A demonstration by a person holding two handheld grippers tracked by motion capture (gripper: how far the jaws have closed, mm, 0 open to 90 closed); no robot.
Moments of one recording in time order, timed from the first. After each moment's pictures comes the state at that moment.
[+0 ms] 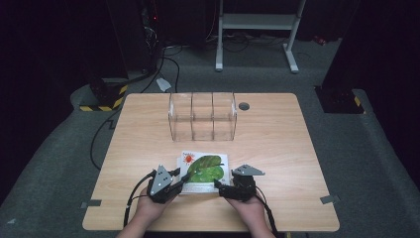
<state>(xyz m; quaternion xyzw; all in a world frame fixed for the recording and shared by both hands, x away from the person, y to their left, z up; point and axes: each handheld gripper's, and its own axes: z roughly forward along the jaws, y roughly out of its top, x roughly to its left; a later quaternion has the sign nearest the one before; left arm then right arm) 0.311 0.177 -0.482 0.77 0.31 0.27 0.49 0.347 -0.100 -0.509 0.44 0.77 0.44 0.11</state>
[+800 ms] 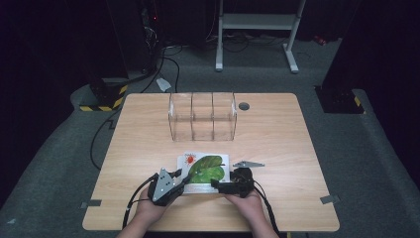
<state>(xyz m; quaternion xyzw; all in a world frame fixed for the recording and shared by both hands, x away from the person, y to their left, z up) 0.302 0.171 -0.479 0.77 0.28 0.31 0.49 0.370 -0.101 -0.524 0.47 0.76 0.45 -0.02</state>
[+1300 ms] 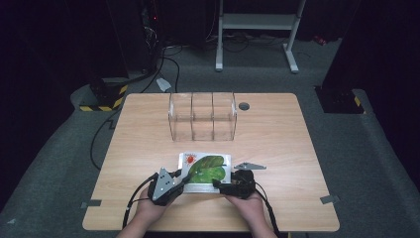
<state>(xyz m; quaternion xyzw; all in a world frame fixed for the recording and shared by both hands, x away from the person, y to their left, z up) 0.305 0.173 -0.481 0.77 0.29 0.30 0.49 0.360 -0.104 -0.519 0.47 0.76 0.45 0.02</state>
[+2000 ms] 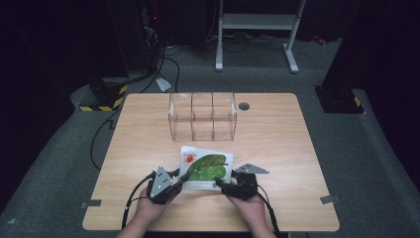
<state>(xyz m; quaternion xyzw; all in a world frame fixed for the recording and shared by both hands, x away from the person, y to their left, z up) 0.307 0.177 -0.481 0.76 0.31 0.29 0.50 0.350 -0.107 -0.512 0.46 0.75 0.47 0.08</state>
